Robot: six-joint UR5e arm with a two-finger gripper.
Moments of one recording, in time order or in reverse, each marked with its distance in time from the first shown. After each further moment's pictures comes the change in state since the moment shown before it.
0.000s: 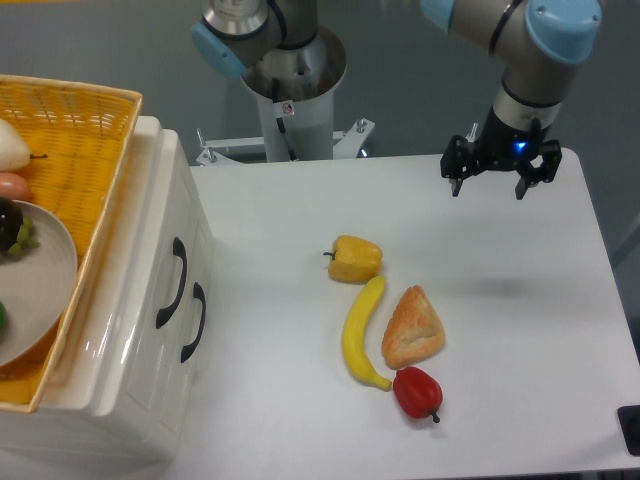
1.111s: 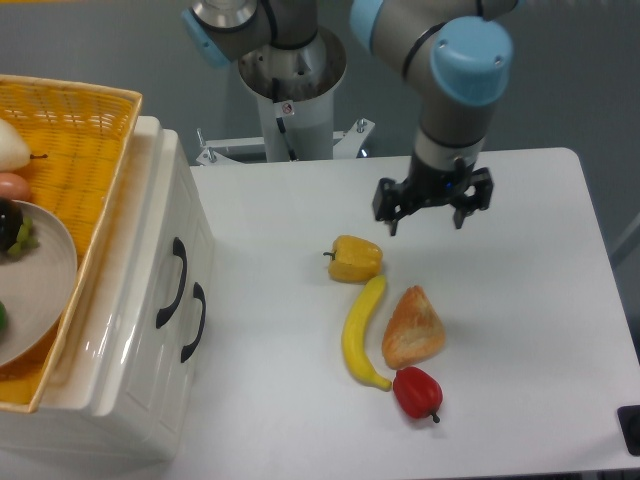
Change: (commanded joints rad) arm -0.264 -0.063 0.069 0.000 0.043 -0.551
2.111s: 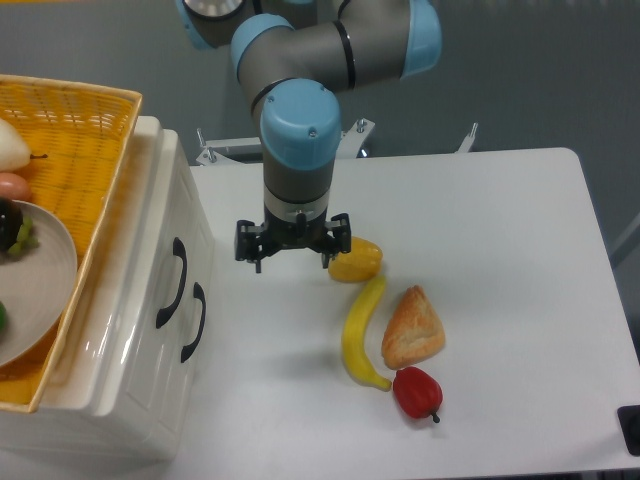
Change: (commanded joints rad) arm -0.210 -0.003 -0.005 -0.026 -0.101 -0.130
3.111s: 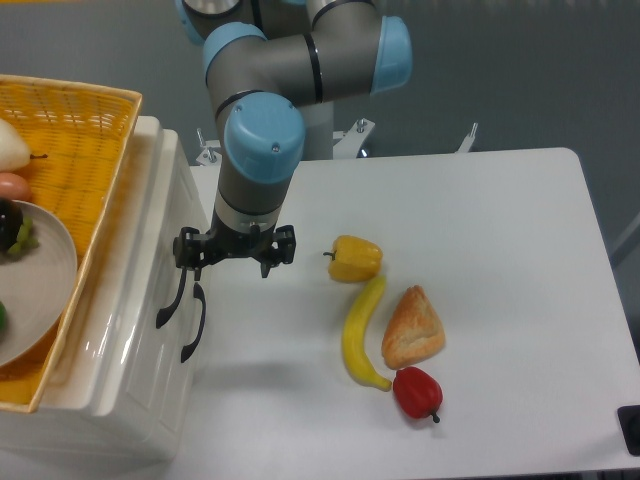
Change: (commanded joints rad) arm -0.058 -0.031 0.005 0.000 -0.129 -0.074
